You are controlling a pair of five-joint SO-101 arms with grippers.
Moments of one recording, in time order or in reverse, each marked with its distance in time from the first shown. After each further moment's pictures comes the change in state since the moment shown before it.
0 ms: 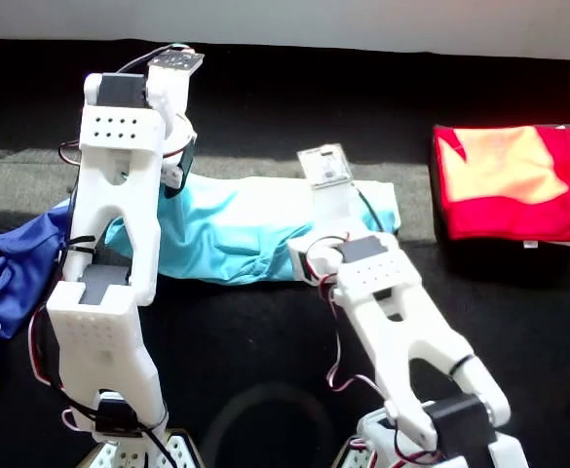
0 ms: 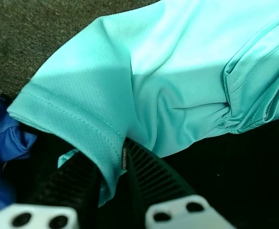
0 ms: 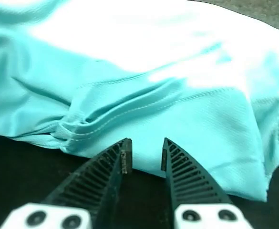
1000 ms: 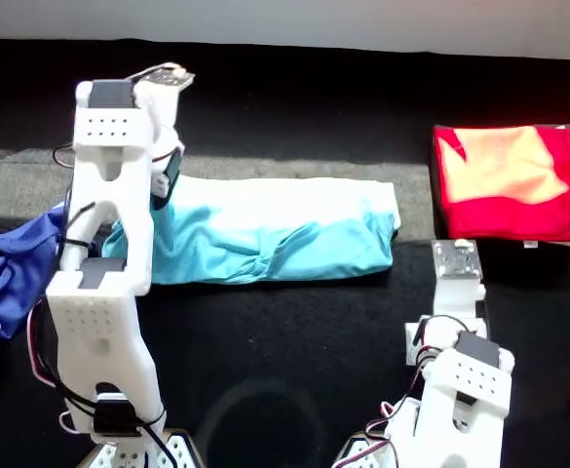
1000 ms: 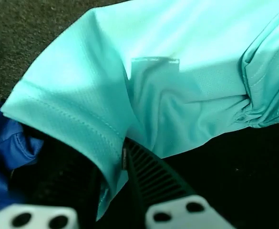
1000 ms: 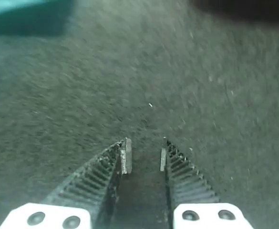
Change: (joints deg) left arm -1.7 3.8 -0.4 0.0 -5.1; right arm 41.9 -40.8 36.8 10.1 26.1
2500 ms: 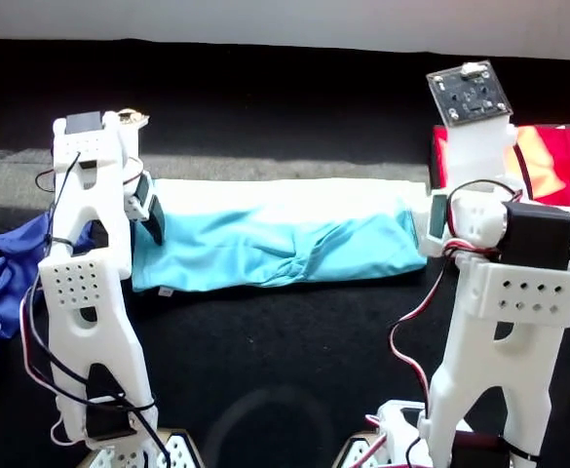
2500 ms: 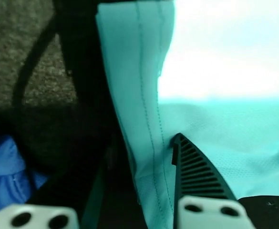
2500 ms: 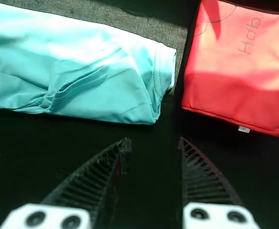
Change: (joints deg) left arm -11.5 25.1 -6.2 -4.0 -0.2; right arm -13.9 27.7 -85.2 49.9 -4.0
